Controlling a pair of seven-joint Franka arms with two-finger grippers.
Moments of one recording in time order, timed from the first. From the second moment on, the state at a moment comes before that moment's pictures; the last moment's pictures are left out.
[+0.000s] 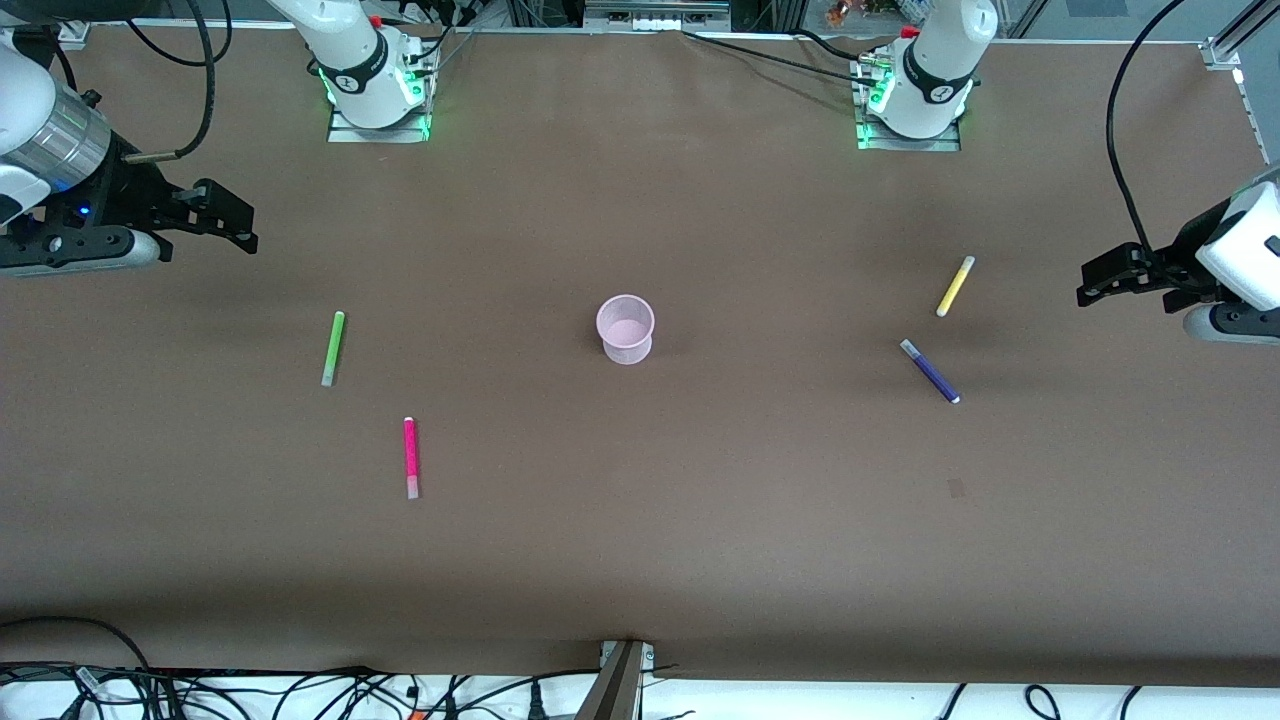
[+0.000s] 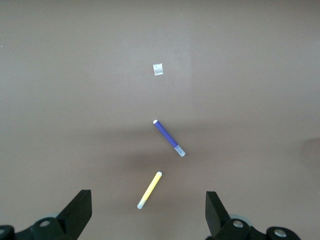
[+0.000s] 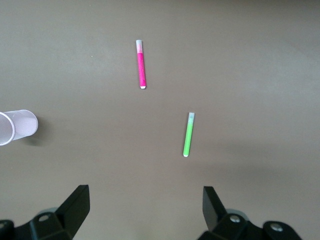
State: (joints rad) left arm -0.01 0.14 0.02 -1.50 -0.02 1.59 0.05; right arm -0.02 0.01 0.14 -1.63 0.03 1.63 0.03
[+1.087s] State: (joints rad) left arm 0.00 0.29 0.03 -1.52 -0.02 1.66 -0.05; right arm 0.03 0.02 0.14 -1.63 -0.01 1.64 0.05
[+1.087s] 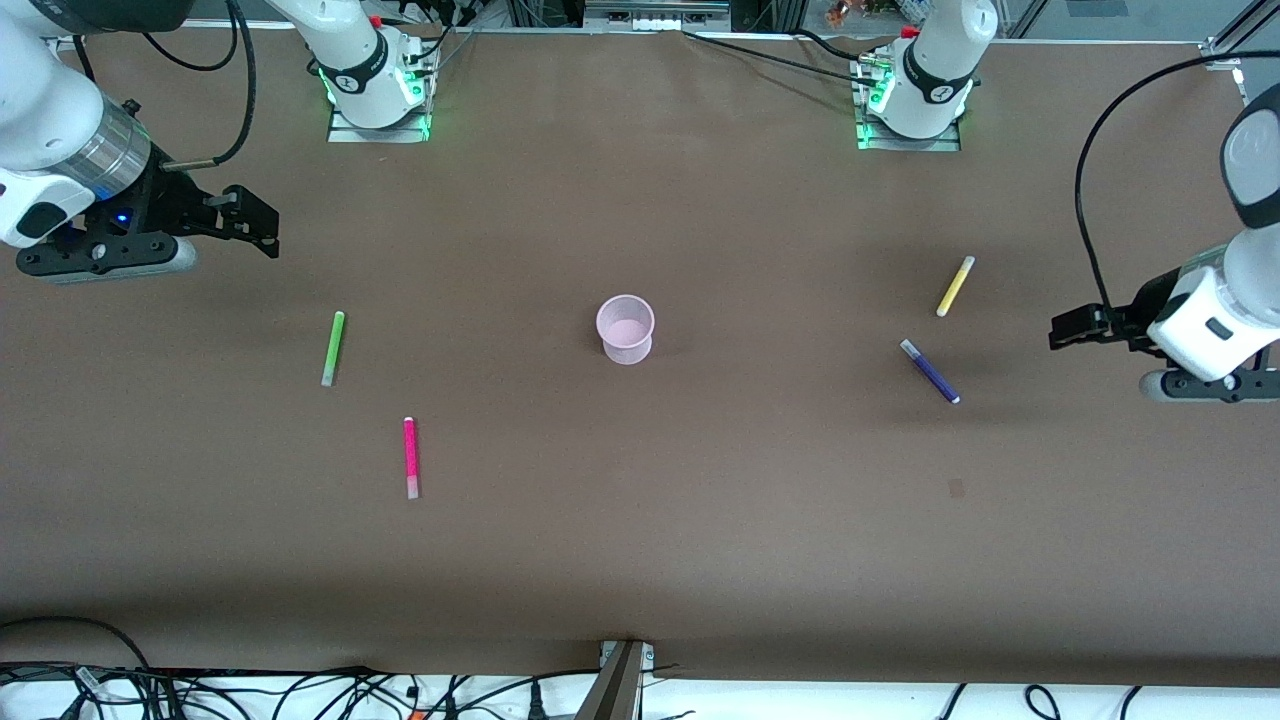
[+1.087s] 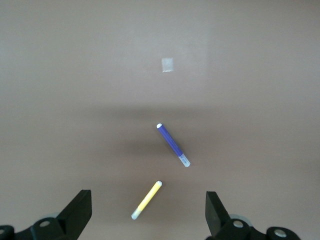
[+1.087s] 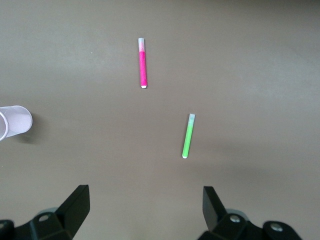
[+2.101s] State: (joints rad) left arm -0.01 0.55 0.02 -1.81 -0.08 2.19 -0.69; right arm 0.03 0.03 0.14 -1.63 -0.01 1.64 0.05
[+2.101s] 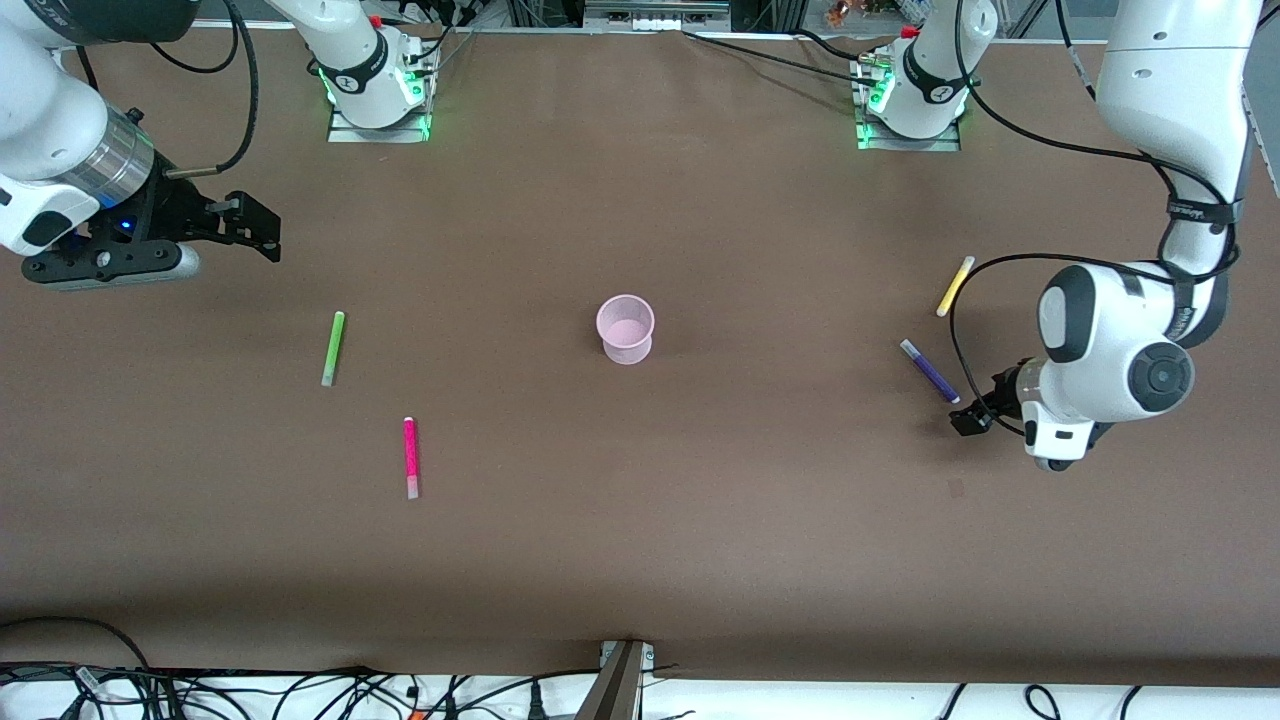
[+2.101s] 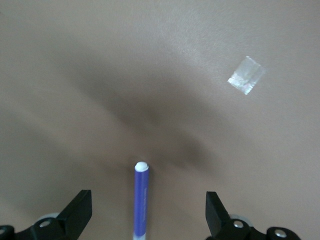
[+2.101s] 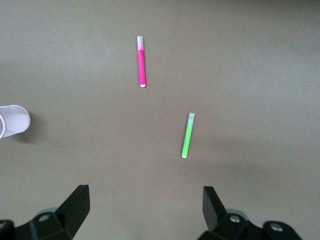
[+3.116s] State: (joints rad) left arm -0.02 0.54 0.01 -1.97 -0.08 2.39 -0.71; right arm 0.03 0.03 0.14 -1.63 -0.01 1.65 0.05
